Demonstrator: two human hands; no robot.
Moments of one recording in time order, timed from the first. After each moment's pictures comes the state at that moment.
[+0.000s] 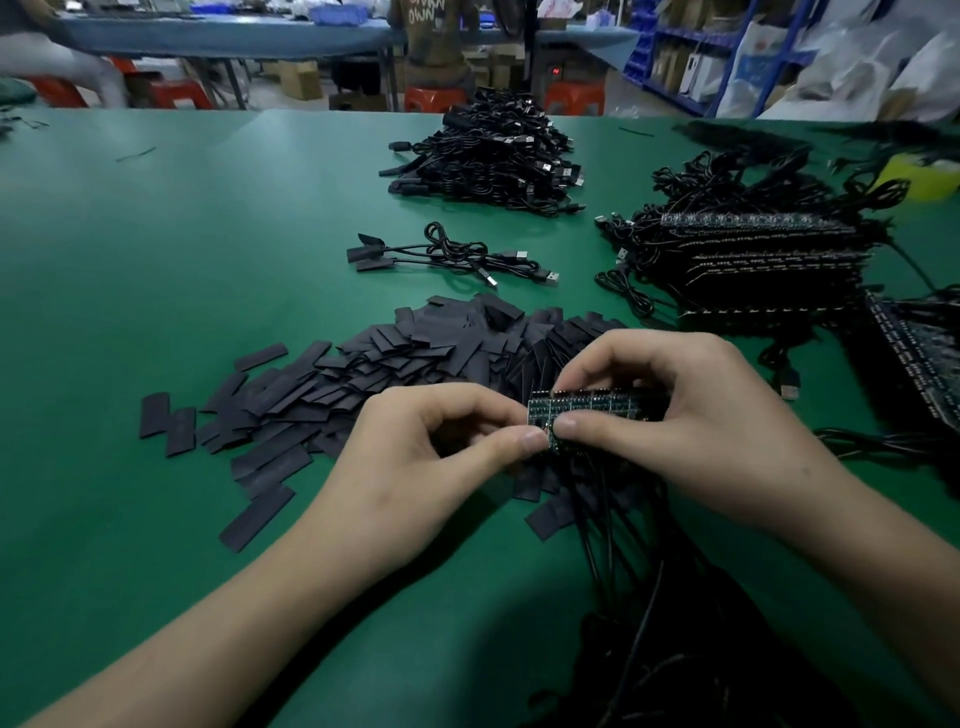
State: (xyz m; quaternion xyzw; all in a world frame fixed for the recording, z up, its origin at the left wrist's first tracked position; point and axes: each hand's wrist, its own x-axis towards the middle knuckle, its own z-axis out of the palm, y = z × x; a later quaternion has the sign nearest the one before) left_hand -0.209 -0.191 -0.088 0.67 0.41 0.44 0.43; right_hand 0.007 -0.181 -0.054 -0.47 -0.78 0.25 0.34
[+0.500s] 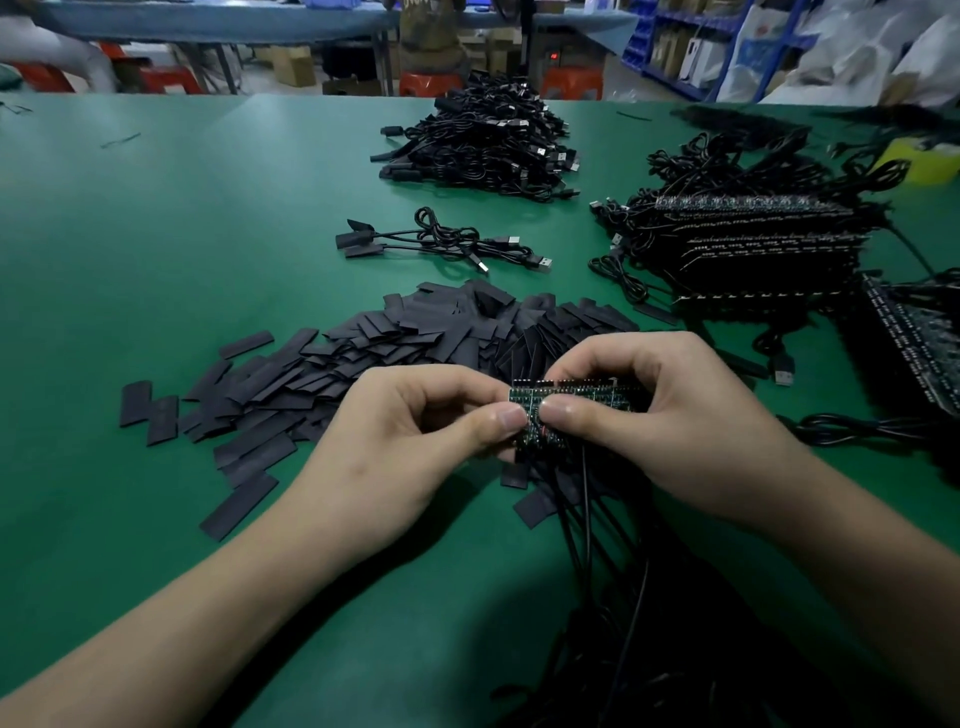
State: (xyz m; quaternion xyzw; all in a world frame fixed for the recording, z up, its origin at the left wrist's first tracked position) left_hand -0.206 -0.189 -0.086 0.64 0.39 0.44 0.49; right_hand 0.006 -0.181 -0.064 -0.47 -0.76 0.31 0.34
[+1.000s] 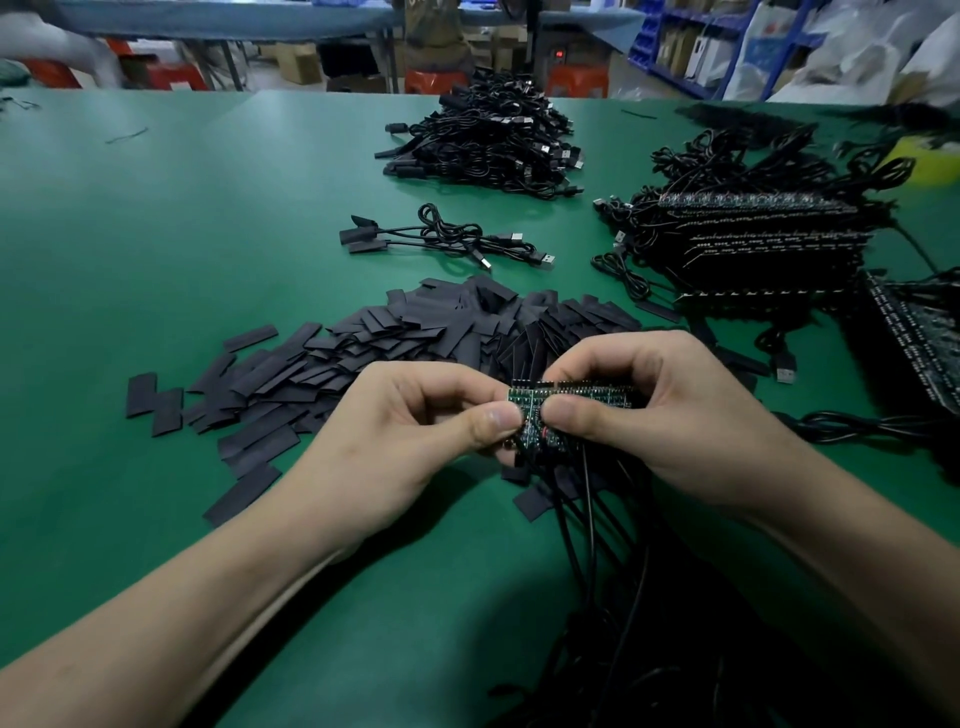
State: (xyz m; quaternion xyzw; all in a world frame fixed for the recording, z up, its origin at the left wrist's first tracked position) left_hand -0.206 -0.191 -0.084 0.61 0.37 0.45 0.54; right_hand 0.008 -0.178 -0.066 -0.42 -0.74 0.40 0.35
